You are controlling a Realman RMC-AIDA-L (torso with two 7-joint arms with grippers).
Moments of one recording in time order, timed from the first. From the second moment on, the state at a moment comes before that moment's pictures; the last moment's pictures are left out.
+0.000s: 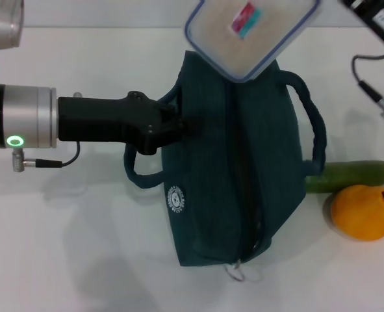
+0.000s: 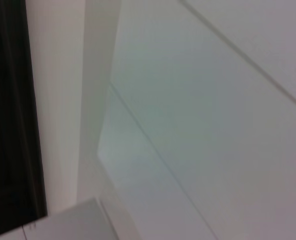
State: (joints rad) left arm -0.48 -2.08 1.02 0.95 1.79 1.62 -1.76; right arm 0.64 2.01 -1.72 -0.38 -0.26 -1.56 1.26
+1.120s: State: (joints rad) left arm -0.48 -2.08 0.94 0.90 1.79 1.60 -1.71; right arm 0.61 2.00 -1.71 -0.40 -0.66 -1.40 1.32
